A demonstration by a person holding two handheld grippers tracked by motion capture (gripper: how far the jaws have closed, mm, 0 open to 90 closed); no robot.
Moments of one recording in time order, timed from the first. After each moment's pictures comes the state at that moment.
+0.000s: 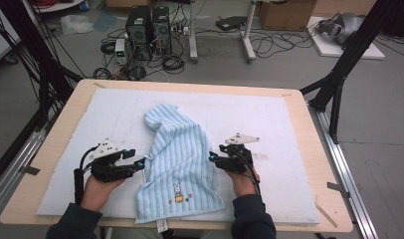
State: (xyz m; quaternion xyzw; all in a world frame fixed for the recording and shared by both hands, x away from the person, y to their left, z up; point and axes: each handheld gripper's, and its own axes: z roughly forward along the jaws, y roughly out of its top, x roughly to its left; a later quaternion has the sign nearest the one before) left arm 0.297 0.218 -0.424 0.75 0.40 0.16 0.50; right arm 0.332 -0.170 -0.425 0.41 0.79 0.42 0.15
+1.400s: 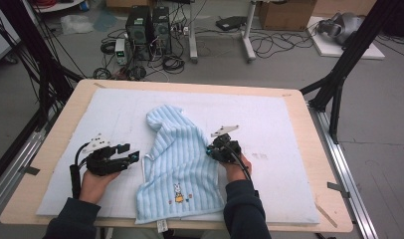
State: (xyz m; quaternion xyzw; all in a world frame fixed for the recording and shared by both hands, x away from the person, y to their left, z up) left arm 0.307 0.238 -0.434 0.73 0.42 0.16 0.52; right arm 0.366 -0.148 -0.436 0.37 0.85 0.33 0.14
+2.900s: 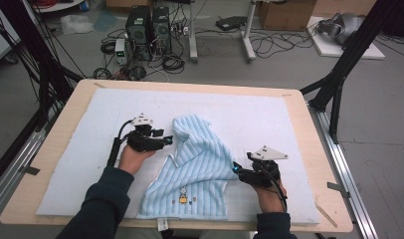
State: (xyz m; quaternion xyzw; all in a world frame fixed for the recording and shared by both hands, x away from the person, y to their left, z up) left arm 0.391 0.134 -0.428 0.77 0.40 0.12 0.48; right arm 0.283 -0.238 -0.421 0.42 0.78 0.41 0.22
